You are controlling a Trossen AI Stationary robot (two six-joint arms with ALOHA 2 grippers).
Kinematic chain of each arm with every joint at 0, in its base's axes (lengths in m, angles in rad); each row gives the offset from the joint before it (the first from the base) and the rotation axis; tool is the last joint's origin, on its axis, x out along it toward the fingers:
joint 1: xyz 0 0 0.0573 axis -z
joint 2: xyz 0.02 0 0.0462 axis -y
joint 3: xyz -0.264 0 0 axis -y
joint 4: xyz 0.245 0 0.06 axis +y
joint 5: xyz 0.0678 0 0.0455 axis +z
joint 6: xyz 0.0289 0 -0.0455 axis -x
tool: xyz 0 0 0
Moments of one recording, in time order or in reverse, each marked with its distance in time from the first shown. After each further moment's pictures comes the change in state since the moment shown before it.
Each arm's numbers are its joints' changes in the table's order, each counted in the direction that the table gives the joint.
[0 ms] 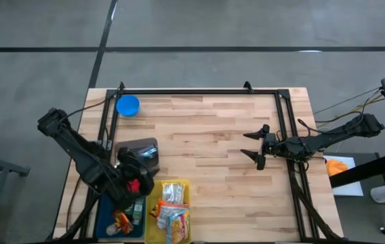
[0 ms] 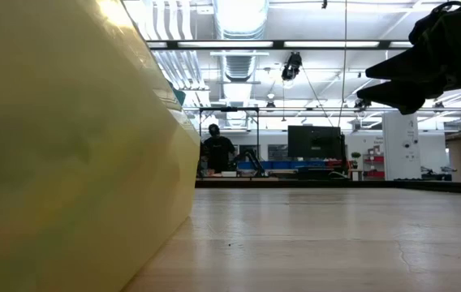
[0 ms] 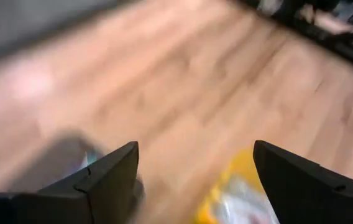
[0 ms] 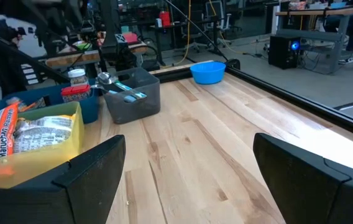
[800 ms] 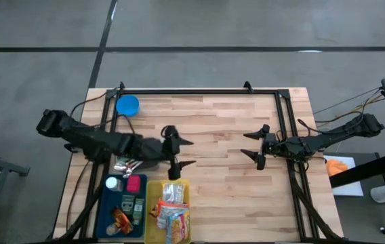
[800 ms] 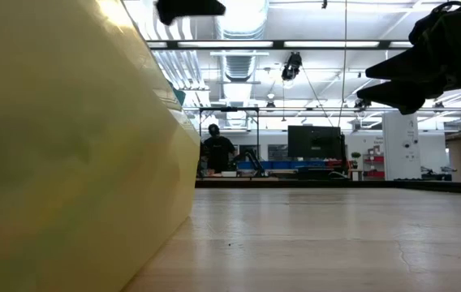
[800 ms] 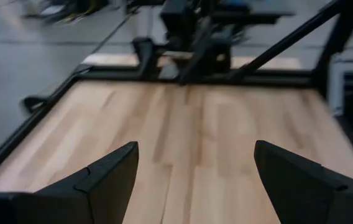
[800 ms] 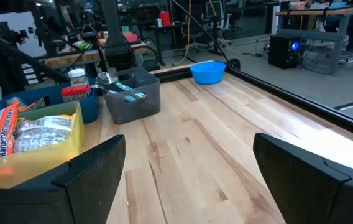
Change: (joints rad) left arm -0.478 0.010 -0.205 -1.084 -0.458 -1.292; right arm 0.000 0.000 0.000 0.000 0.000 0.000
